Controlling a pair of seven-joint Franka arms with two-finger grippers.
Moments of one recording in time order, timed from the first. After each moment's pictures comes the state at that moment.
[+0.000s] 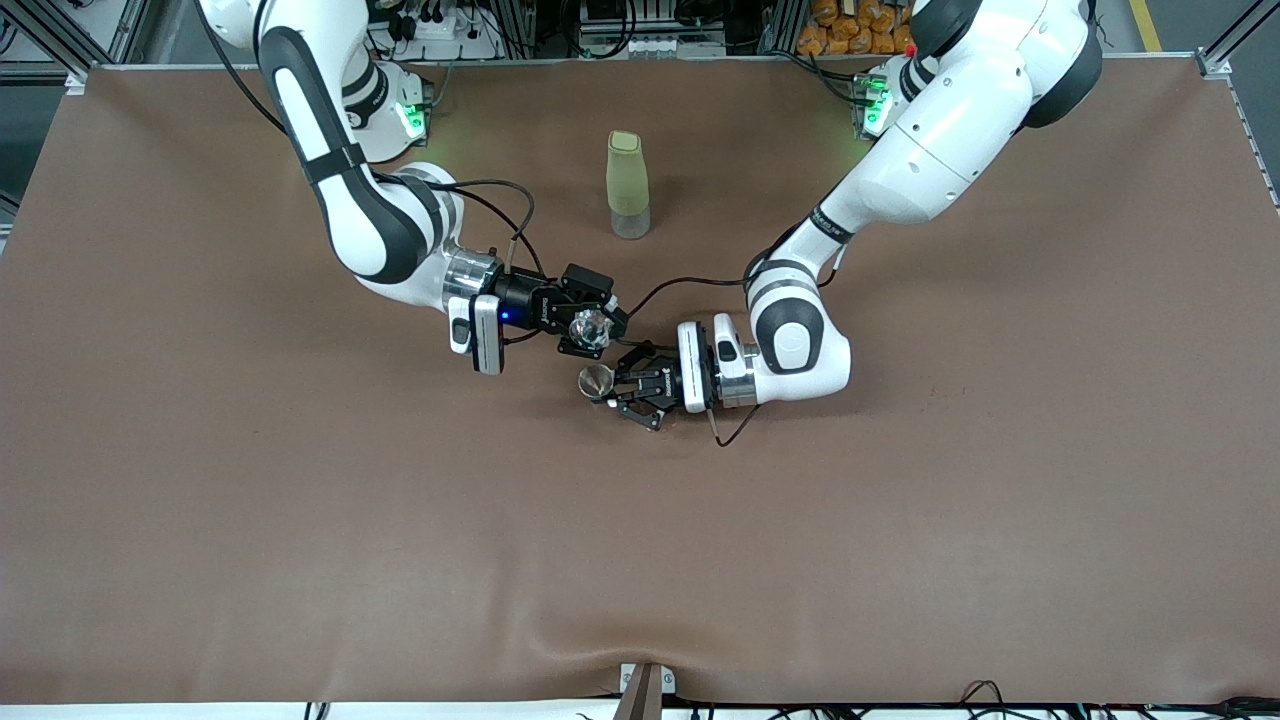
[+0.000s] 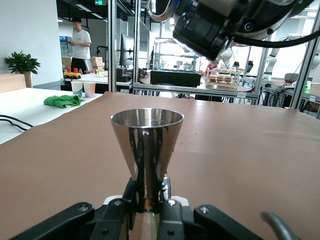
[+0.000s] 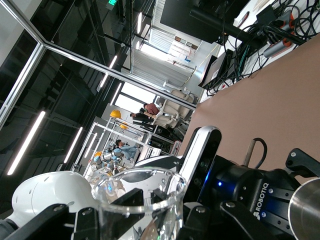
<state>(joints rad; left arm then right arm) -0.28 0.89 -0.40 -1.55 -1.76 2.31 2.45 0.75 0.32 -0.21 -2.08 2.24 2.08 -1.40</state>
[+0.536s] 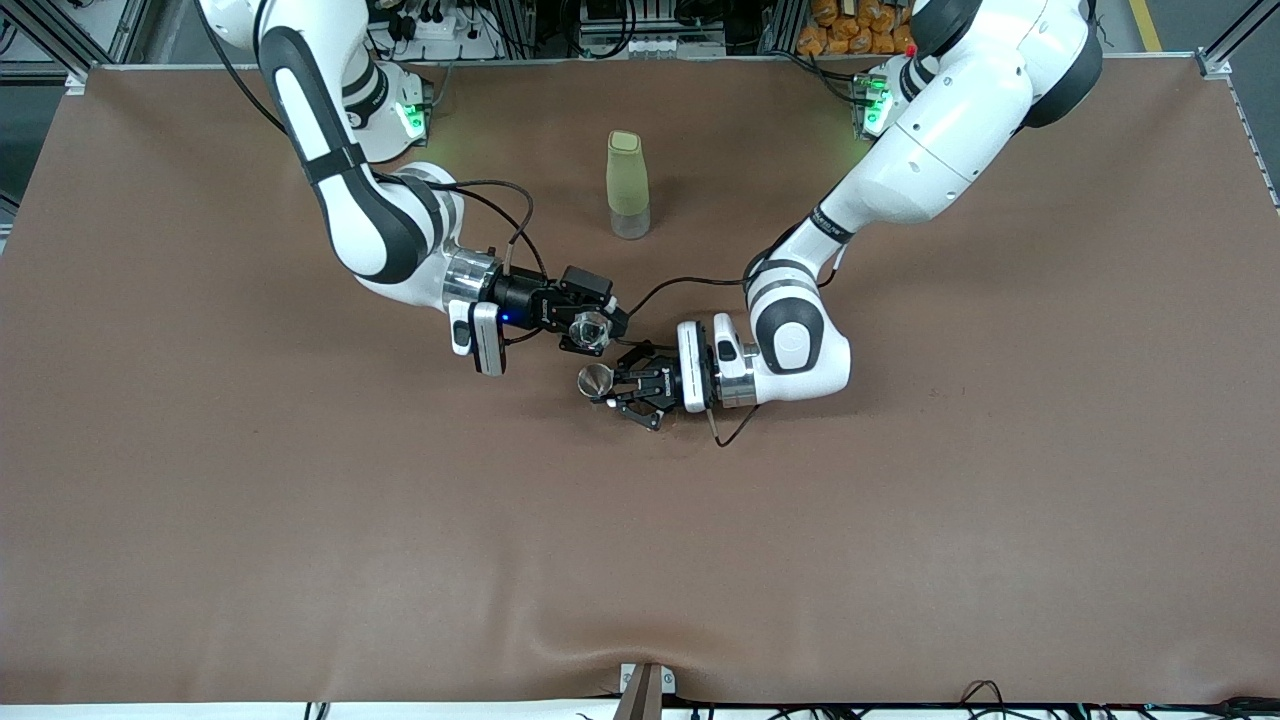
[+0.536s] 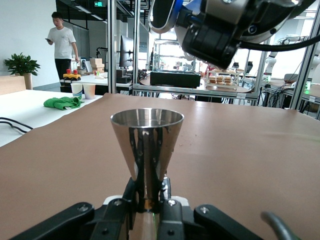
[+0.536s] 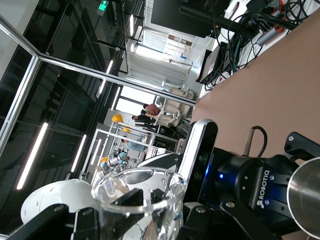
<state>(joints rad) -0.28 0.89 -0.40 -1.55 -1.76 2.31 2.46 0.75 0.32 -0.21 -2.08 2.24 2.08 -1.28</state>
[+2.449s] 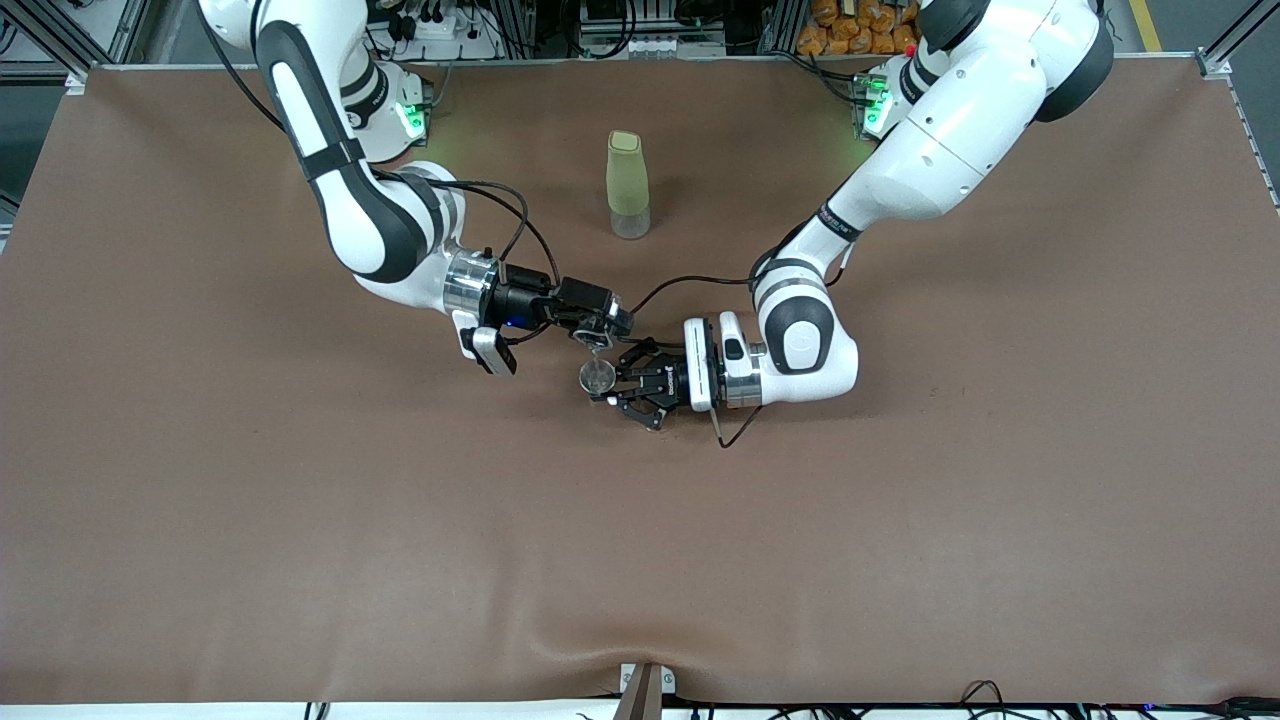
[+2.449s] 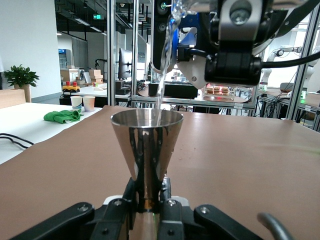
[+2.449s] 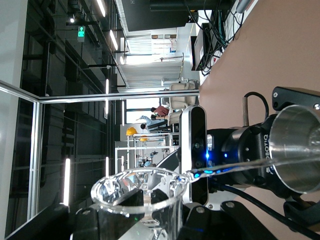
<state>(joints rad) -0.26 0.87 -0.42 -1.56 -1.76 2.27 2.46 0.74 0.32 -0.21 -2.04 2.24 2.08 -0.91</state>
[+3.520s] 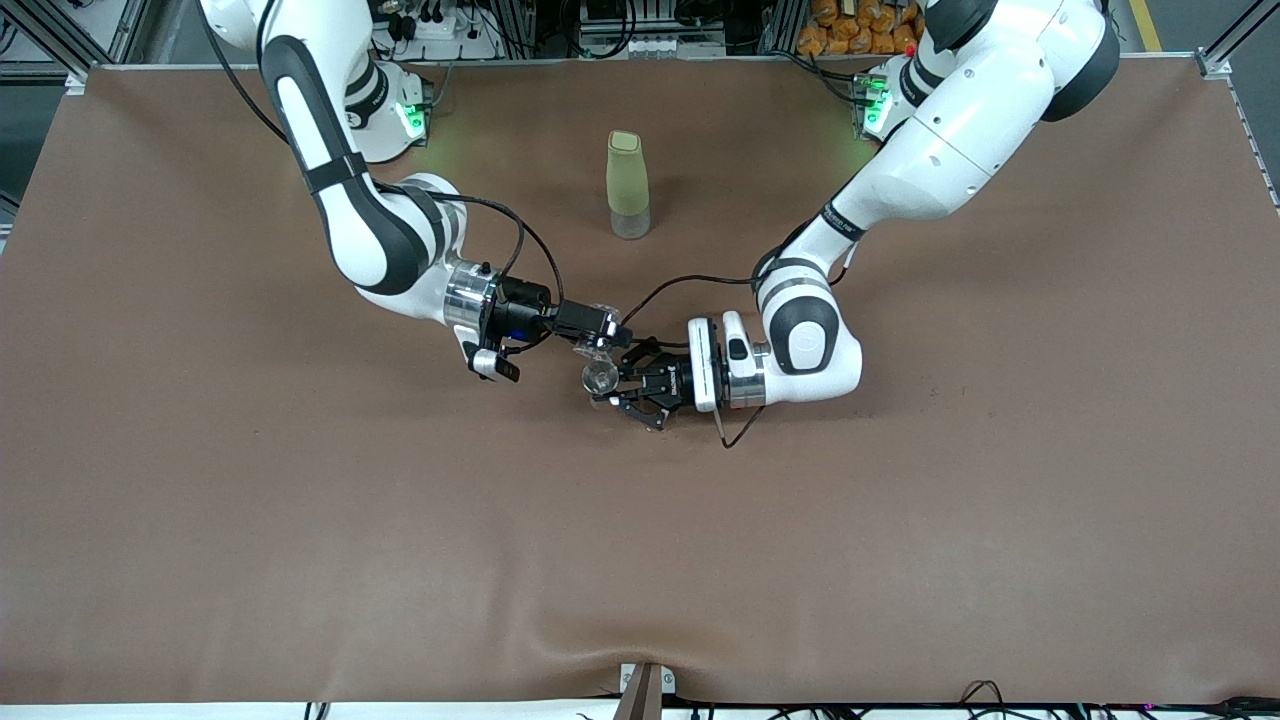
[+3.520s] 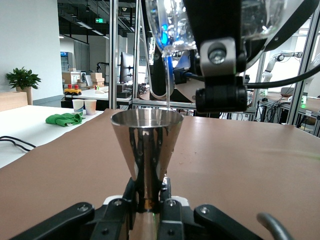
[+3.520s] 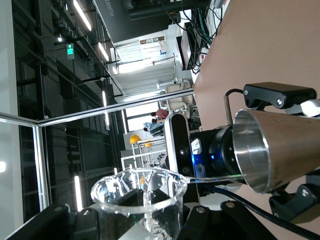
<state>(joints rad) -0.23 0.86 -0.44 -1.57 -1.76 2.26 2.46 0.74 0.37 -0.22 -2.00 2.24 2.08 -0.75</state>
